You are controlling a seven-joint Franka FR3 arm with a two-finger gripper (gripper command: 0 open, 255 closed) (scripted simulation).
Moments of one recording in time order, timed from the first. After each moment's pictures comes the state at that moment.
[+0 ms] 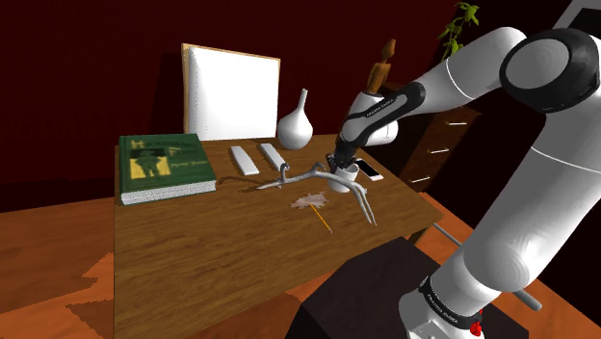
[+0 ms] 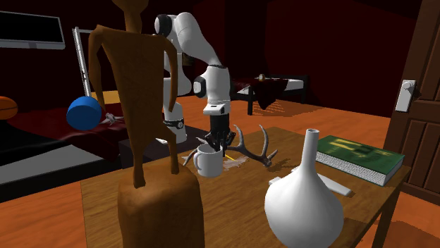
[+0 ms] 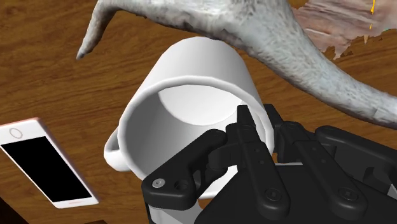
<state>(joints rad) -0.14 0.14 -0.17 -2.38 -0.02 2.62 0.15</state>
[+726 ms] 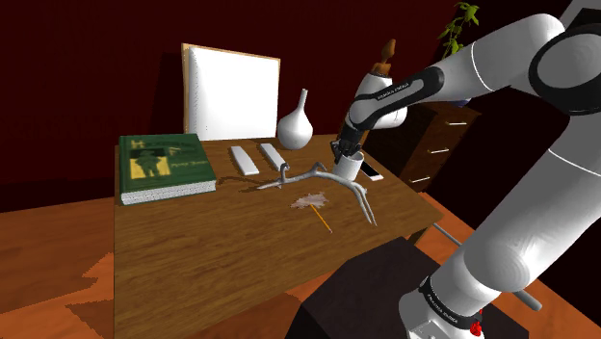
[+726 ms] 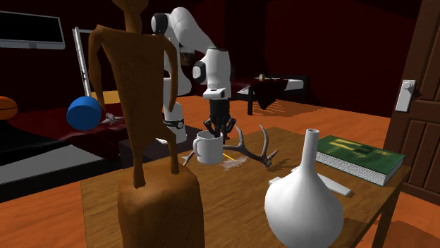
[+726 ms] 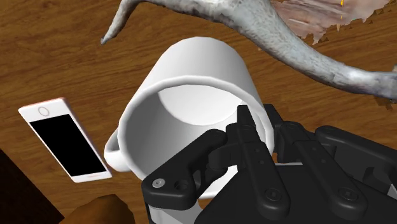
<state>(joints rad) -0.13 0.03 -0.18 -2.34 -0.05 2.48 0.16</state>
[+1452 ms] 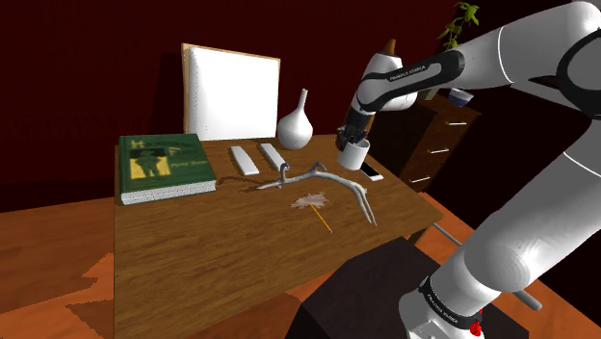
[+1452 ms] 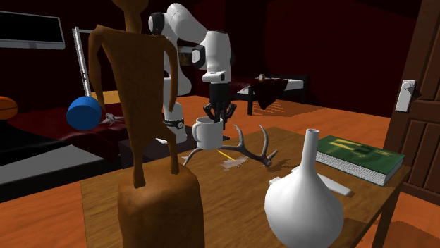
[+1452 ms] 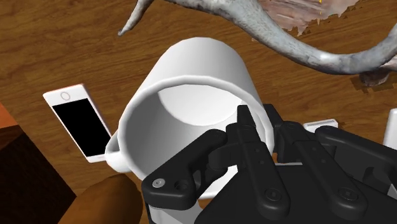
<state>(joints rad) -0.13 -0.06 -0.18 -2.28 -0.06 2.33 0.17</state>
